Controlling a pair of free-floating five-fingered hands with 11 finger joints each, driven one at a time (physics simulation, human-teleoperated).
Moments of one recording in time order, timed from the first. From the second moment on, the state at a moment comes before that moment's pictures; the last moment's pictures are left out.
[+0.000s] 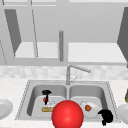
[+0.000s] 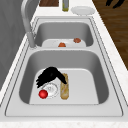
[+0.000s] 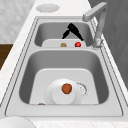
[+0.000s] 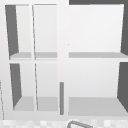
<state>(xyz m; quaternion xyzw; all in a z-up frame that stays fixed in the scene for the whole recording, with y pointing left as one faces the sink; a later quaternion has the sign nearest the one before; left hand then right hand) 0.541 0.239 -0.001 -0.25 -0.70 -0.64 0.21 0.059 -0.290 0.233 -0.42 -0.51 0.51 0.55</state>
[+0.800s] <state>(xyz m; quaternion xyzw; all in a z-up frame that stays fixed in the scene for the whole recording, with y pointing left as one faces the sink) 0.451 0.201 0.028 -0.24 -0.69 -0.65 0.21 0.059 -0.290 0.233 -0.42 -0.51 0.51 0.55</state>
